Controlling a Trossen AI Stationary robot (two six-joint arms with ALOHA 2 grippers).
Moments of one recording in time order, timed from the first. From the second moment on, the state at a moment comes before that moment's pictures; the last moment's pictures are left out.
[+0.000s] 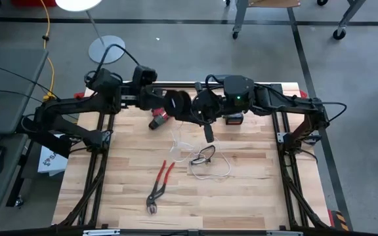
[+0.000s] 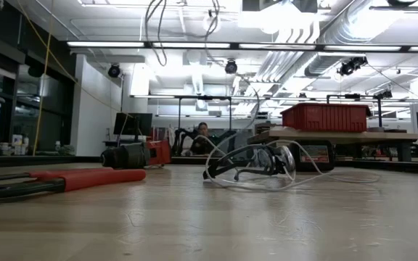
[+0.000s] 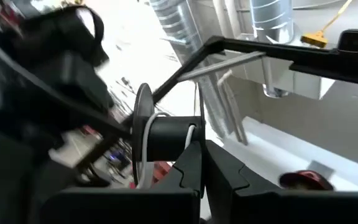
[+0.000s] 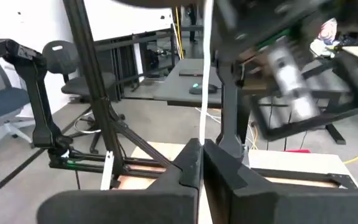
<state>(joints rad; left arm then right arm) 0.13 1.29 1.29 0.64 0.52 -1.21 0.03 1.66 1.90 -0.38 -0.18 0.01</state>
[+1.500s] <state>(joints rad) 0.28 1.22 1.30 0.52 0.52 -0.57 0.05 1.73 1.89 -0.51 0.26 0.01</state>
